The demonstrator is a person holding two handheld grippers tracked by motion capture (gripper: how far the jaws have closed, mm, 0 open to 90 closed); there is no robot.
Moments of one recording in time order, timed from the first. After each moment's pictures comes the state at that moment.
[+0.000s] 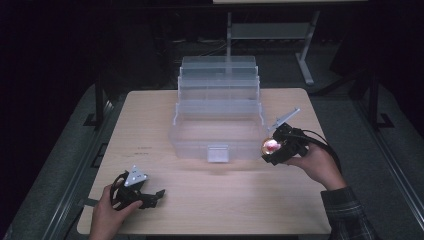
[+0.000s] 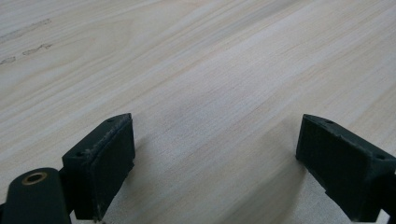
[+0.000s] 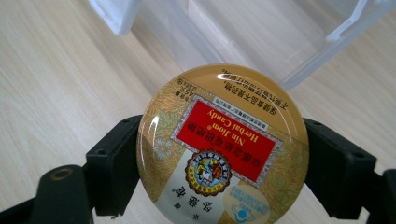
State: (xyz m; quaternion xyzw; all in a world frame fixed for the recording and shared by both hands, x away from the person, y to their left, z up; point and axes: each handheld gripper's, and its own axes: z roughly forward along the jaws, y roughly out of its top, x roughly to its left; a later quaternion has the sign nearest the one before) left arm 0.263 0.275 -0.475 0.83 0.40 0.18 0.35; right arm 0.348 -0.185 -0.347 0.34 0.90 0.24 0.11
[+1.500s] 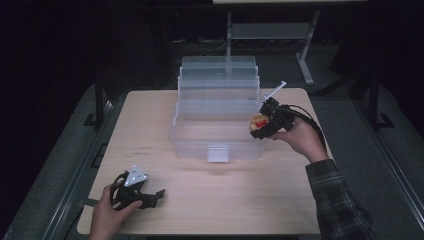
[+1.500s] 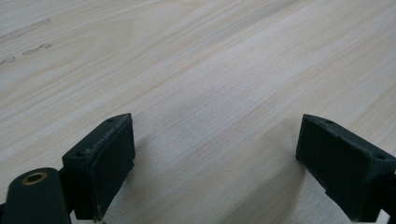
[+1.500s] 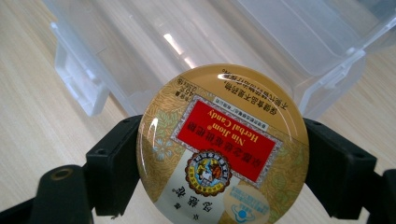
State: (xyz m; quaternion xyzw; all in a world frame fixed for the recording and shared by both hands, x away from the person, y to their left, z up) left arm 0.263 0.275 -0.475 0.83 0.41 0.17 0.35; right arm 0.406 -0.158 -0.322 0.35 0.90 0.25 0.12
